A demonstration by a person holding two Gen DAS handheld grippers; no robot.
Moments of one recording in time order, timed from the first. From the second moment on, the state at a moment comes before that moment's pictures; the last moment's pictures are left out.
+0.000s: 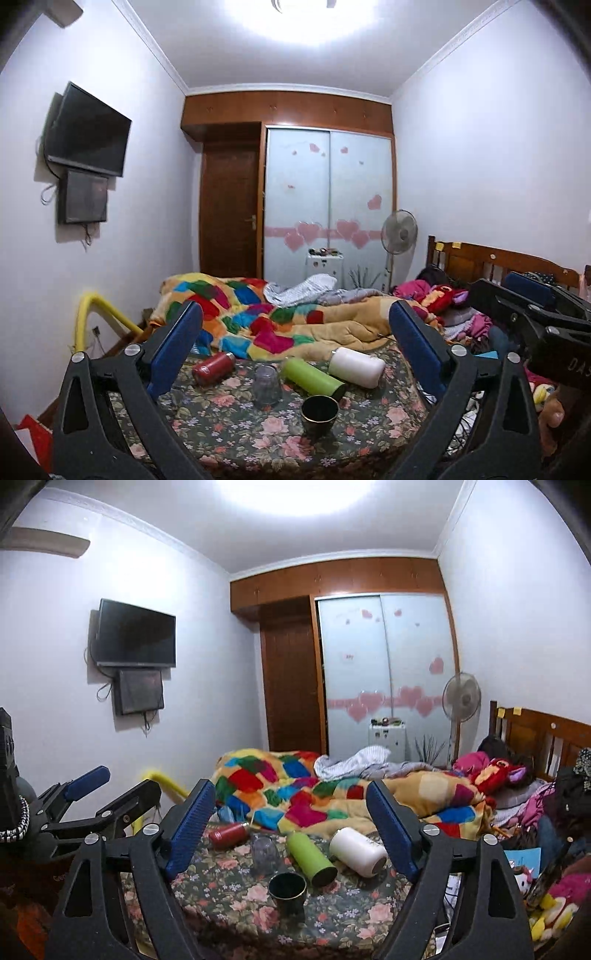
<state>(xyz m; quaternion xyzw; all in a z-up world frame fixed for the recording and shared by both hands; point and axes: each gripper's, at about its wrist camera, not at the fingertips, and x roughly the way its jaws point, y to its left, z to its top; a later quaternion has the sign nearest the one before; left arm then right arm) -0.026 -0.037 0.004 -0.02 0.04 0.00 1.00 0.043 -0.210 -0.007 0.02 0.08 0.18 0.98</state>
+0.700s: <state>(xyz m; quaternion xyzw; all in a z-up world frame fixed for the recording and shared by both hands) -0.026 -0.034 -0.009 -0.02 0.07 0.02 1.00 0.041 -0.216 -0.026 0.01 0.10 0.16 0.98</state>
